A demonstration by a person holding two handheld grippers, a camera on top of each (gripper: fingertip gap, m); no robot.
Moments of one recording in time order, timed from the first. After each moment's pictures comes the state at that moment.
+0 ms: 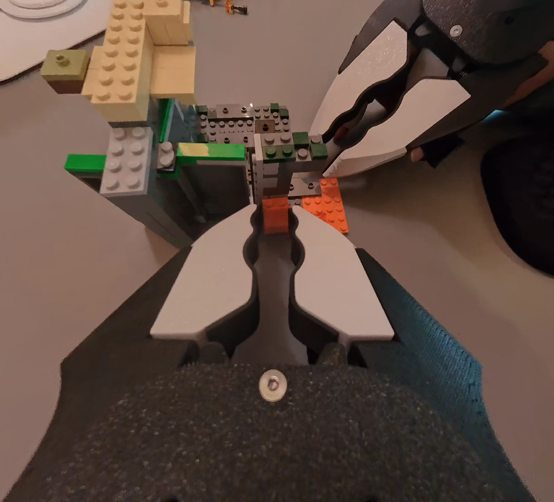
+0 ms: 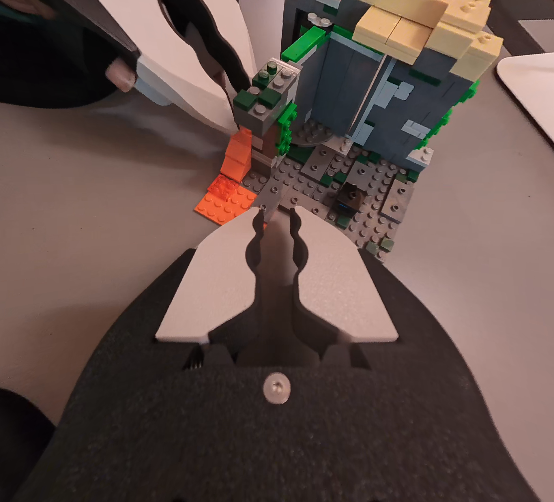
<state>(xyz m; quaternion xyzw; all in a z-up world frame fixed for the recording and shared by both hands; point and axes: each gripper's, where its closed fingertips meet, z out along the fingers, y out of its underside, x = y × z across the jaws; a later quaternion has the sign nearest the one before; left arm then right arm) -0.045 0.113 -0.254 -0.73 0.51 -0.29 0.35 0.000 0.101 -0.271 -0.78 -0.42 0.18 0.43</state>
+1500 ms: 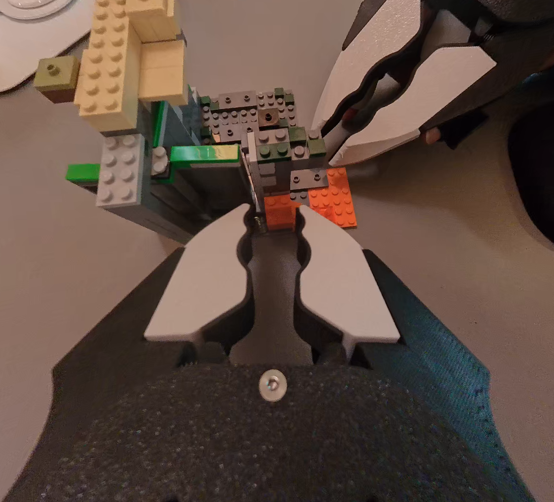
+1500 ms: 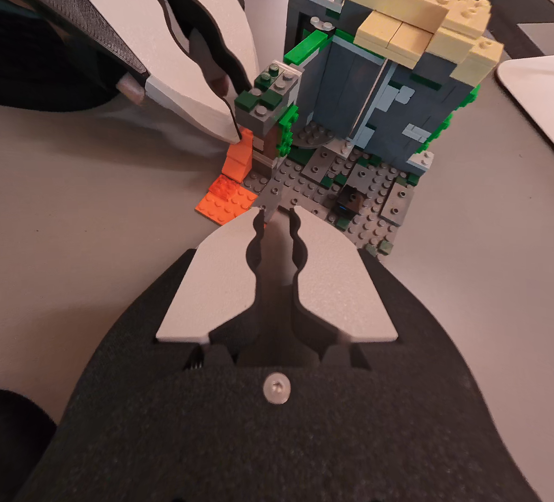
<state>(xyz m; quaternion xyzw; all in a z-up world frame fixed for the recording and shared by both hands) -0.048 0.114 -0.258 -0.73 0.54 -0.24 0.34 -0.002 0.099 -0.269 -0.78 -0.42 0.19 0.43</state>
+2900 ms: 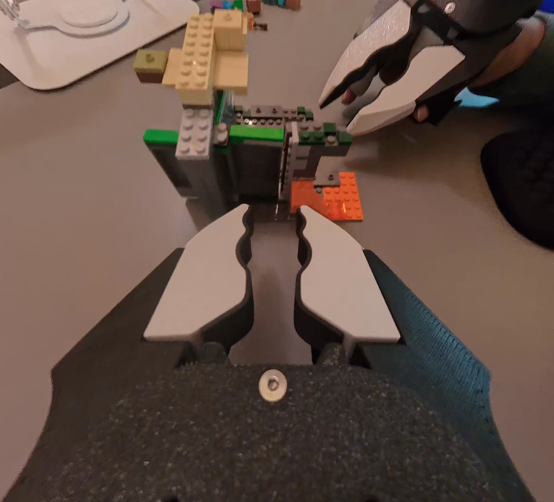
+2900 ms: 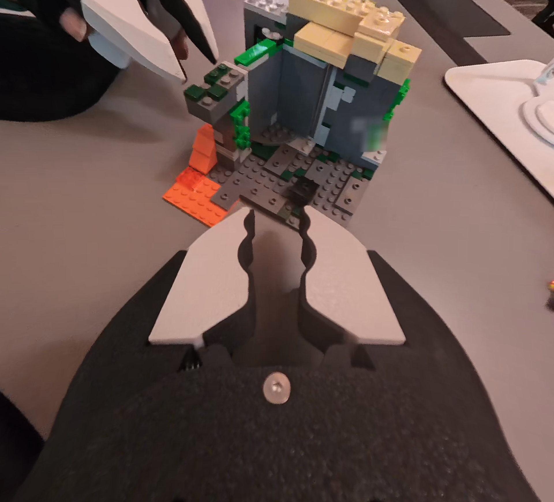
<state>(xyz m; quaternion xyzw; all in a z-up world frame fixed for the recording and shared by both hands) -0.078 0.128 -0.240 -0.72 0.51 -0.30 0.37 0.025 0.113 -0.261 -0.77 -0.39 0.18 0.46</state>
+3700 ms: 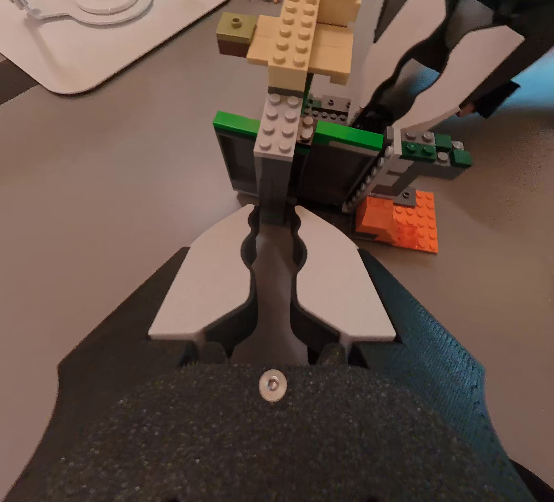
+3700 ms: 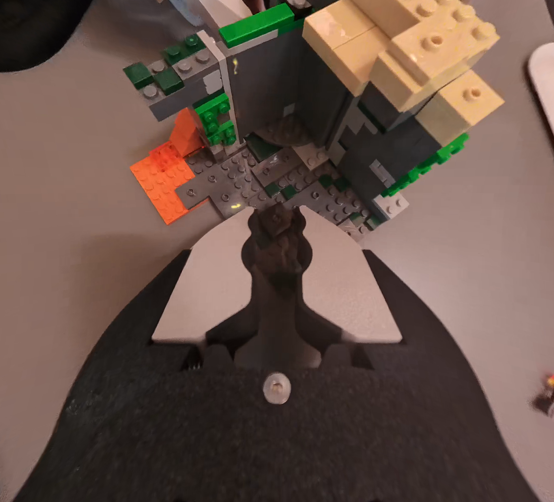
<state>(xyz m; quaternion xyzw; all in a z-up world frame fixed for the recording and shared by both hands) -0.067 0.193 -0.262 -0.72 0.53 -0.29 0.35 0.012 0.147 -0.280 -0.79 -0.47 0.18 0.35</state>
